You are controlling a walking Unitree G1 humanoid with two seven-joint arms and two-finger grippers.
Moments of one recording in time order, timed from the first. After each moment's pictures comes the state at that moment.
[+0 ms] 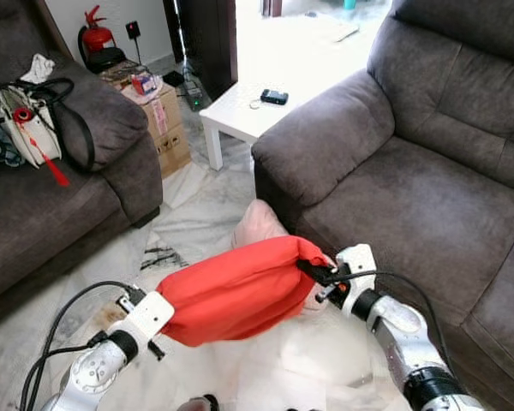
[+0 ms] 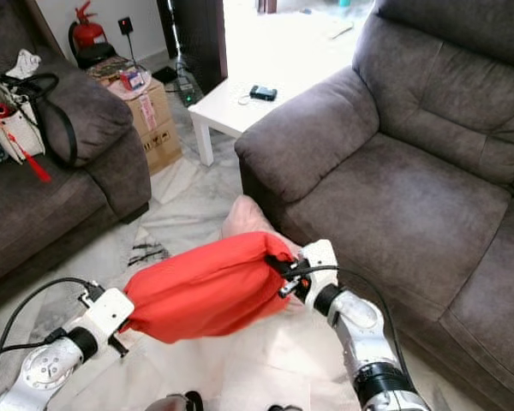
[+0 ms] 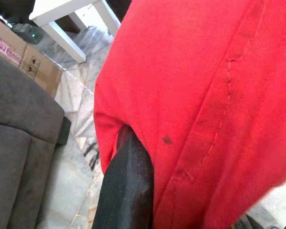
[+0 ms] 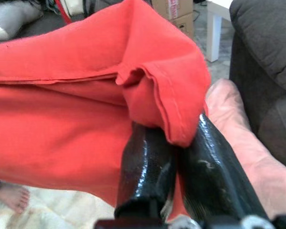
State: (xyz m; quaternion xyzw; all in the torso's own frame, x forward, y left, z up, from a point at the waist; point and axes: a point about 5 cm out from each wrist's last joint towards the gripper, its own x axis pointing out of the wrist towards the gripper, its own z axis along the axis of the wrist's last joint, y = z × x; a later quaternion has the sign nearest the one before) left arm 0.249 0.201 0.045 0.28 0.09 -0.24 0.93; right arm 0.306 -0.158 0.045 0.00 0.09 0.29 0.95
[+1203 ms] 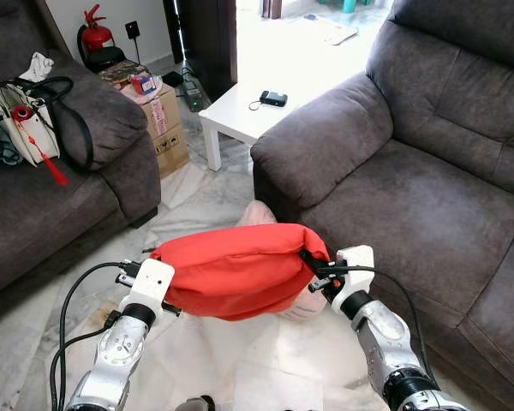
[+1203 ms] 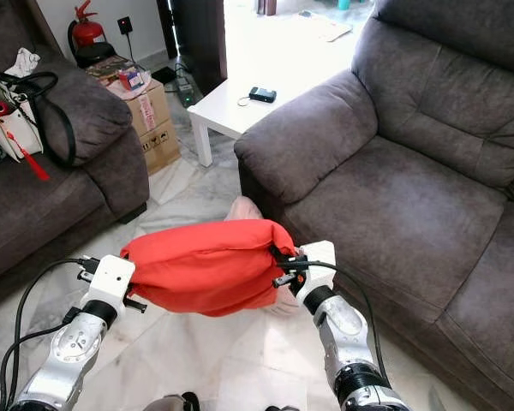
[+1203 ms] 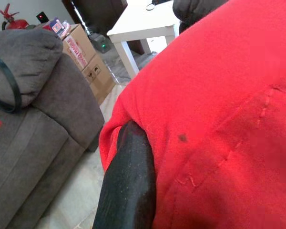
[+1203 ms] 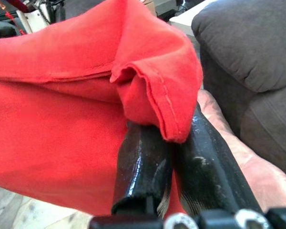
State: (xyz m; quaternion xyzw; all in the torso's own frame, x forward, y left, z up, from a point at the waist) left arm 0.286 0.188 0.062 0.19 0.02 -0.08 0.98; right arm 0.306 -0.143 0.041 0.07 0.06 0.24 0.97
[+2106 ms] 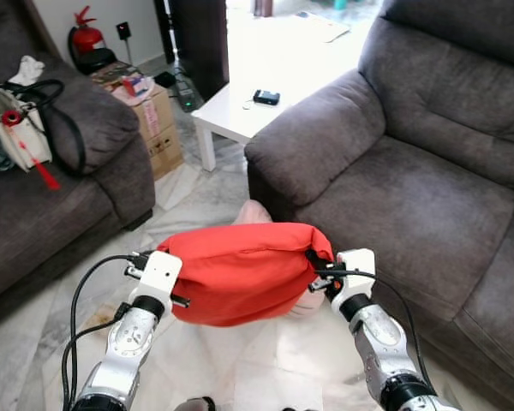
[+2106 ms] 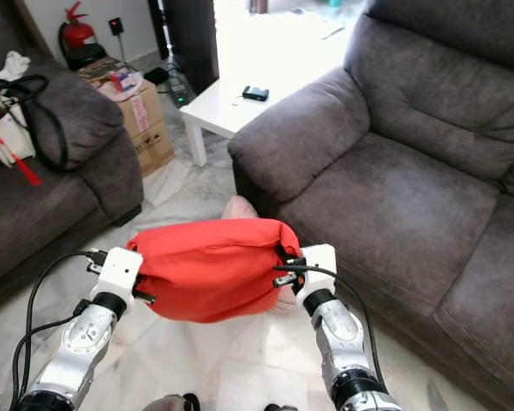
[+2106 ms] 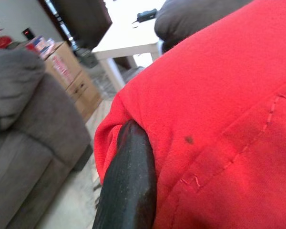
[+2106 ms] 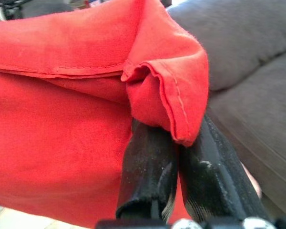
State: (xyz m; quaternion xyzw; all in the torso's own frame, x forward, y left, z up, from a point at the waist) left arm 0.293 0.176 0.069 0.17 0.00 -0.08 0.98; right arm 0.305 -0.146 0.038 0.03 0.05 0.17 0.98
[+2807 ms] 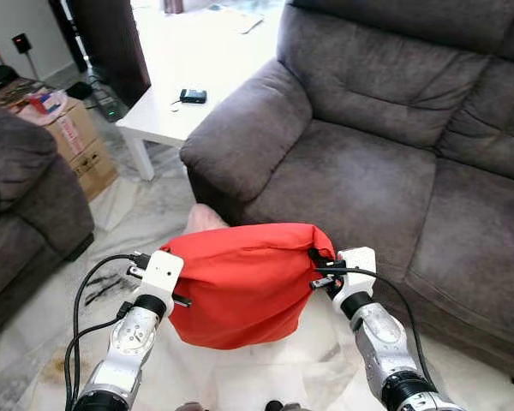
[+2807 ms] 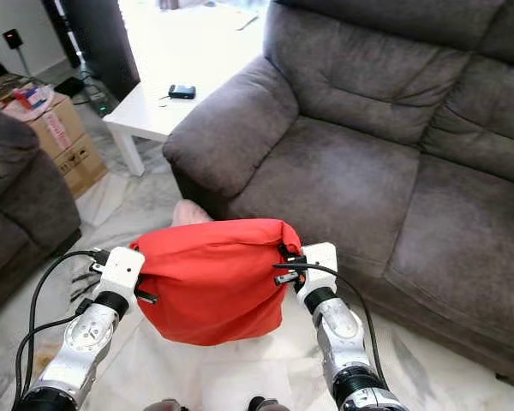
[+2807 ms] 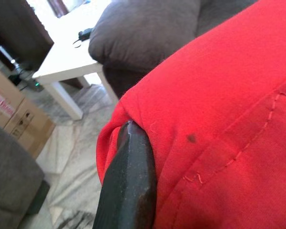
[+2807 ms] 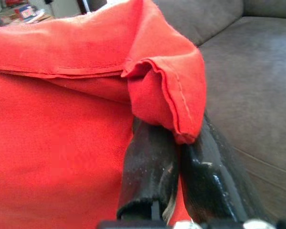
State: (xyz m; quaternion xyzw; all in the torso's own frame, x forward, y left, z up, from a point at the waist) left arm 0.296 0.175 0.065 0.17 0.01 -0.08 0.98; right arm 0.308 -0.147 0.039 0.02 0.05 0.16 0.99
